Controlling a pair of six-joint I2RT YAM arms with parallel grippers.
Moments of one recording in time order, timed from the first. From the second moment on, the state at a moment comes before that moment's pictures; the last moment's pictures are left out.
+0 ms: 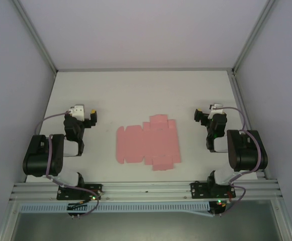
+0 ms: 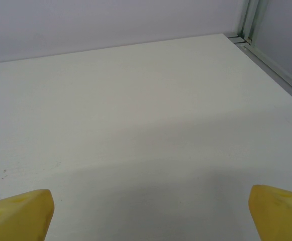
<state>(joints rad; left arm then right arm) -0.01 1.53 0.28 1.02 -0.03 0.06 -0.01 1.57 0.33 0.93 0.05 0.08</state>
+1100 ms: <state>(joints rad) -0.27 1.19 0.63 0.19 0.02 -0.27 0.38 1.29 0.83 -0.05 0.07 0.25</state>
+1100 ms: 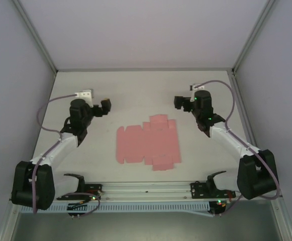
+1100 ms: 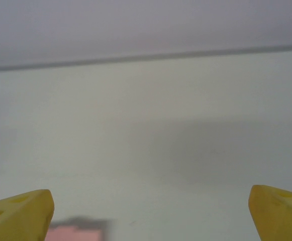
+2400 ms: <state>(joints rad) -0.45 1.12 0.46 -0.07 0.15 -0.55 0.47 1.67 0.77 -0.03 -0.23 0.51</state>
